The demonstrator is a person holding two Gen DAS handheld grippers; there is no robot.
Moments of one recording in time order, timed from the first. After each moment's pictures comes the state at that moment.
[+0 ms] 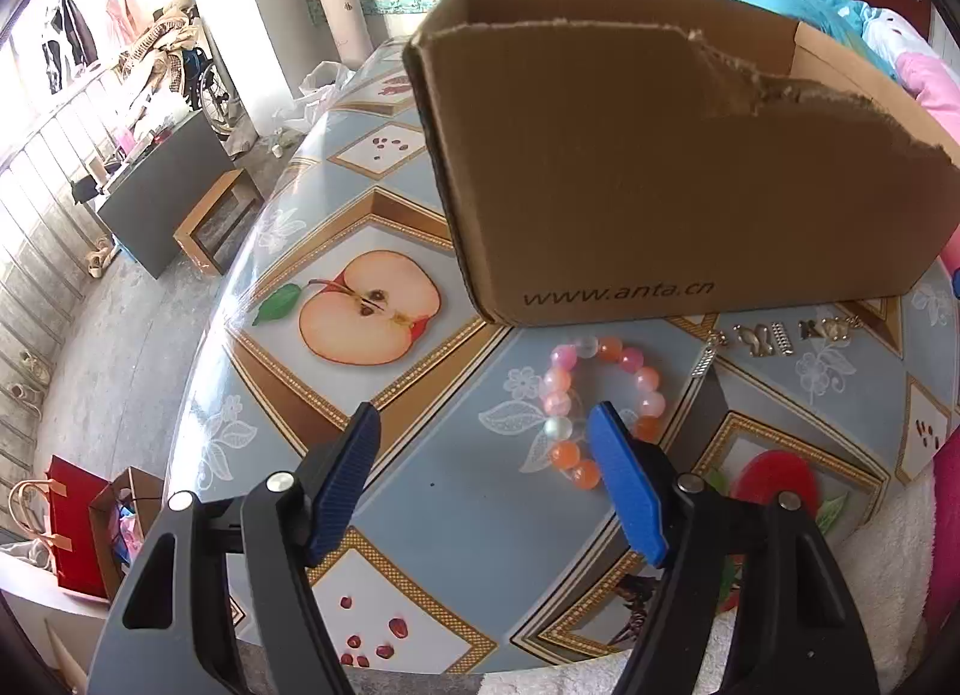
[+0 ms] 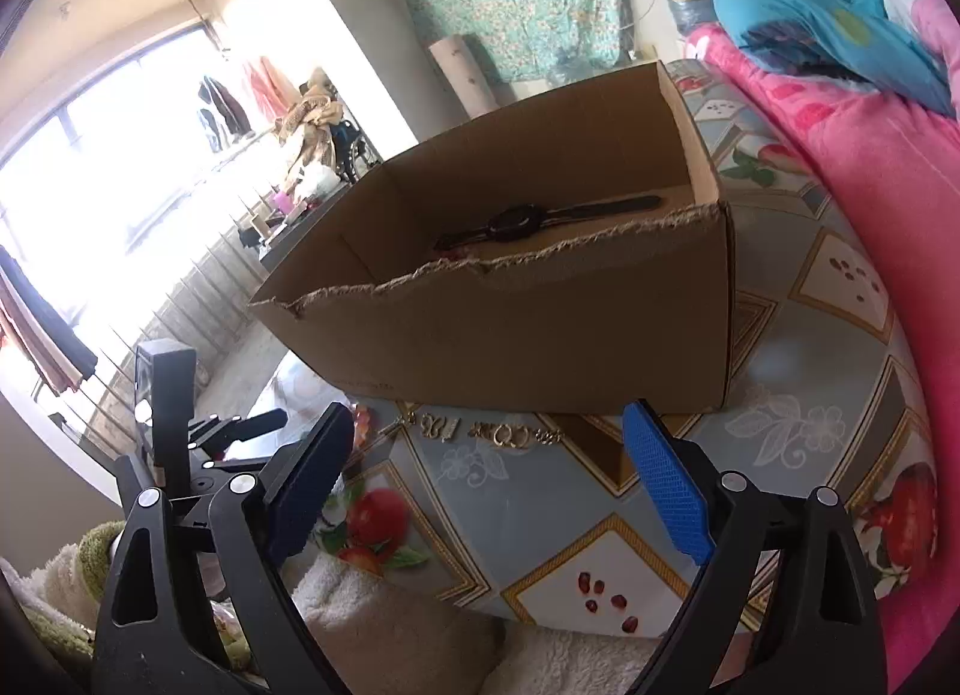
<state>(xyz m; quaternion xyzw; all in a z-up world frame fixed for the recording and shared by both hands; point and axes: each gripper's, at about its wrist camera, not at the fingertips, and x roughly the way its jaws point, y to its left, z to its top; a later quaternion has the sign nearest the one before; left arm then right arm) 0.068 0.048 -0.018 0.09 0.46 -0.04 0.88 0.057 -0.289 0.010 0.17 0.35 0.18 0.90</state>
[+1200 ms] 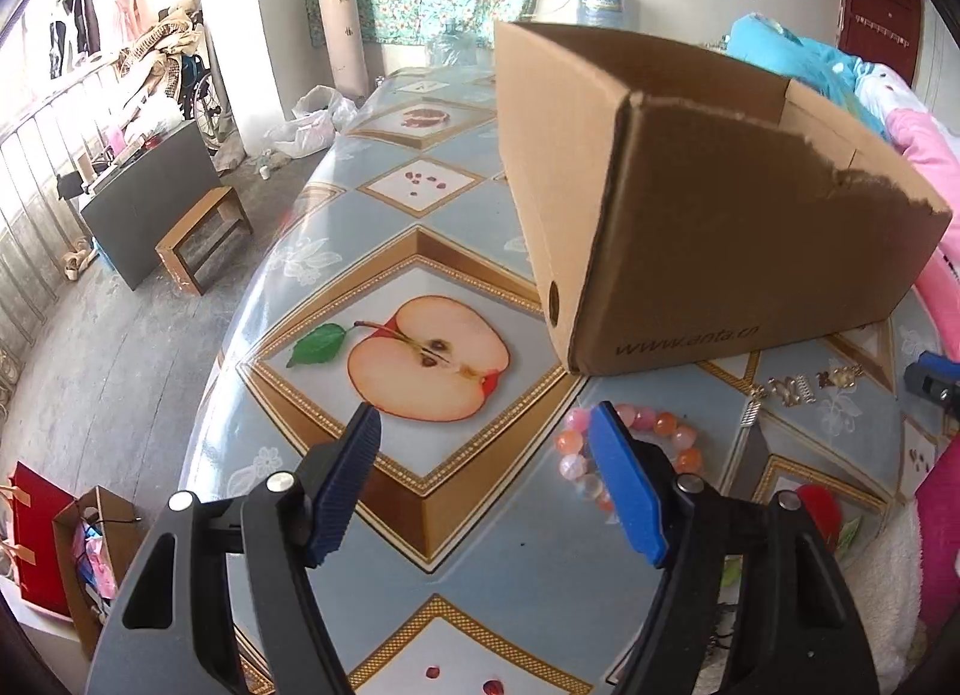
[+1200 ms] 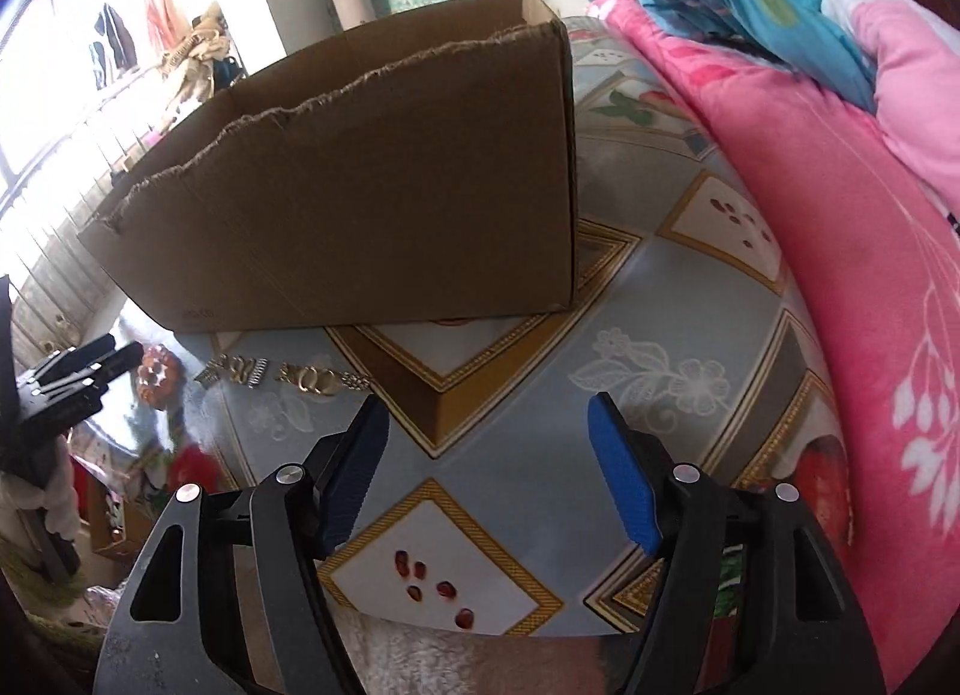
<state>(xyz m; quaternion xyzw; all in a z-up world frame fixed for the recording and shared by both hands) 0.085 0.096 -0.013 0.04 0.41 -0.08 0.91 0.052 -0.291 -0.022 0.07 0.43 0.03 0.90</state>
